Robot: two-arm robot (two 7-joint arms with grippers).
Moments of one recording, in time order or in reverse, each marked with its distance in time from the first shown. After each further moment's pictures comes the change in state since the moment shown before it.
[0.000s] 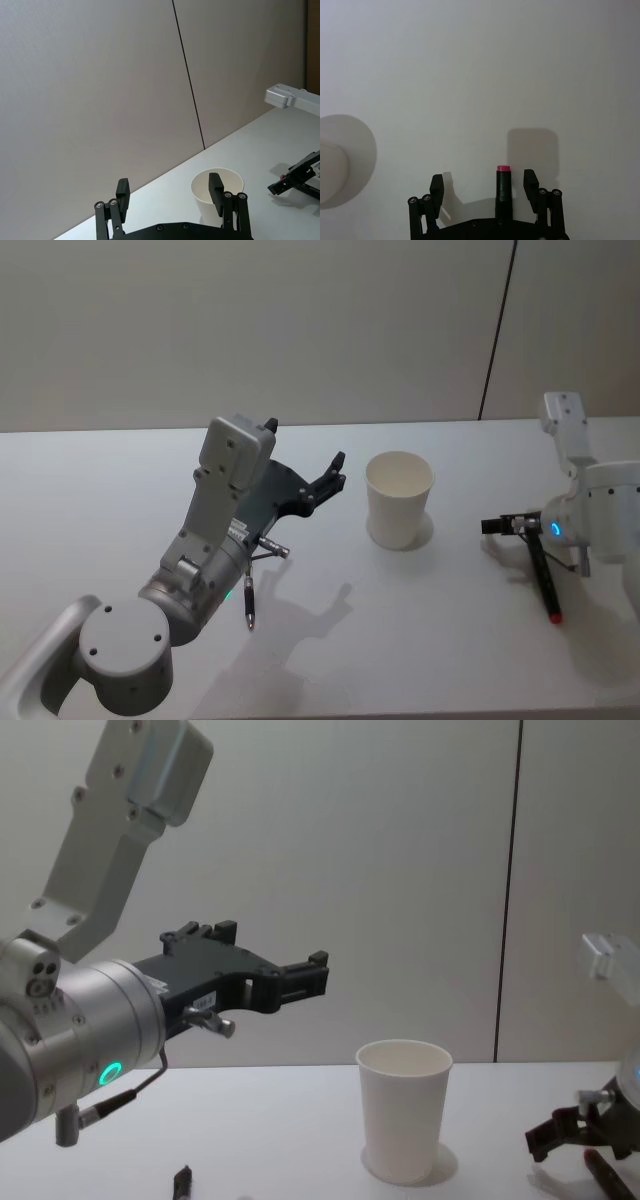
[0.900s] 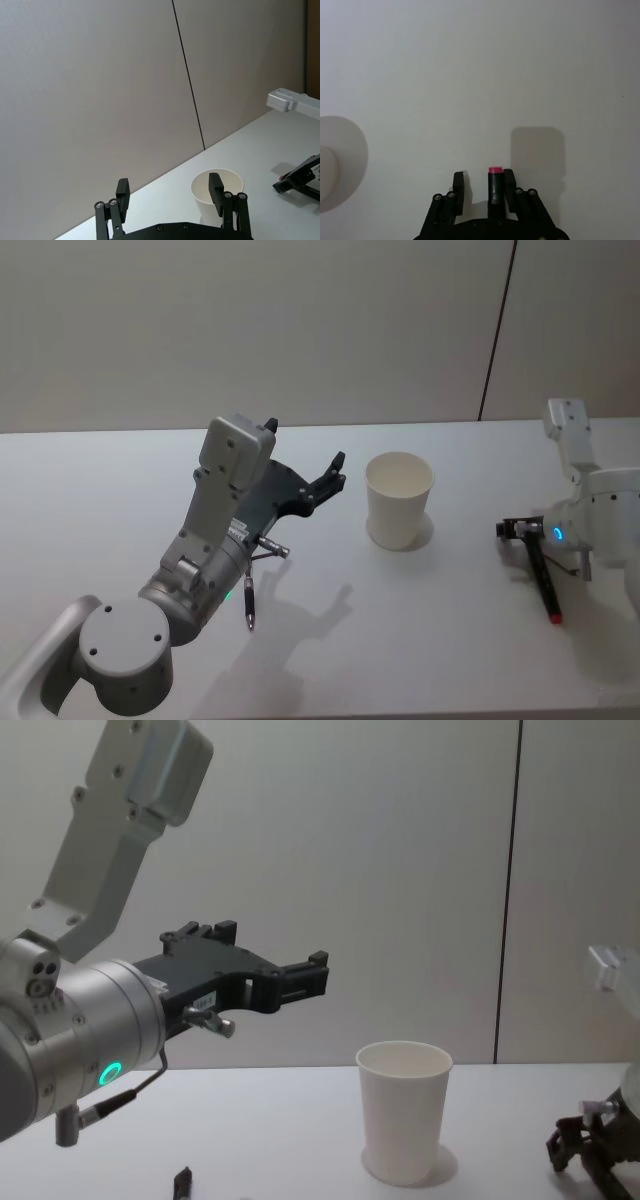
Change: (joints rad) left arm 0.000 0.000 0.000 0.000 0.000 0.000 0.000; right arm 0.016 -0.002 0.020 0.061 -0.010 -0.039 0.022
